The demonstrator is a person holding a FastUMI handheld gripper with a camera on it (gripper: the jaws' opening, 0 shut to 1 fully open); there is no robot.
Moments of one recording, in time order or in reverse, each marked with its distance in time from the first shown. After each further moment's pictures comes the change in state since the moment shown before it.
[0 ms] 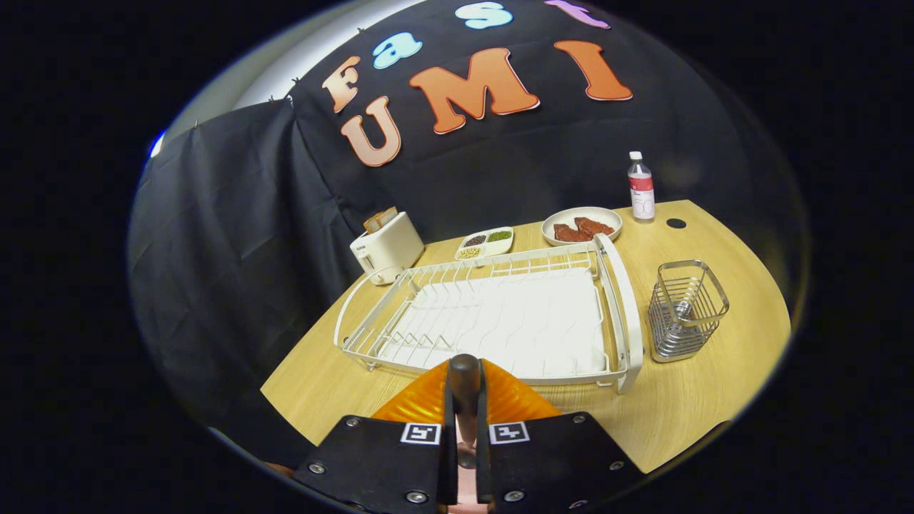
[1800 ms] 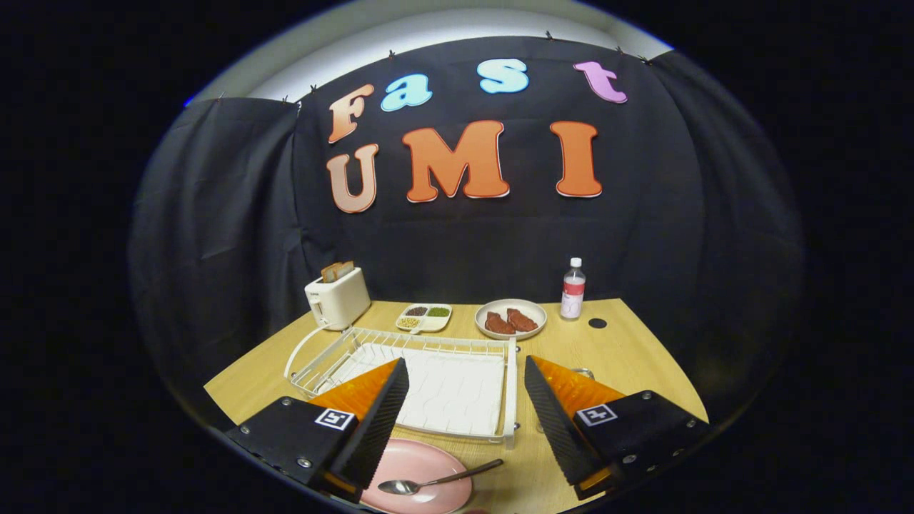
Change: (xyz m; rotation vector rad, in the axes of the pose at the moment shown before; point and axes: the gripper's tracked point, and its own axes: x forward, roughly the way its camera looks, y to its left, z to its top) arm -0.087 -0.044 0.131 -0.220 -0.310 -0.237
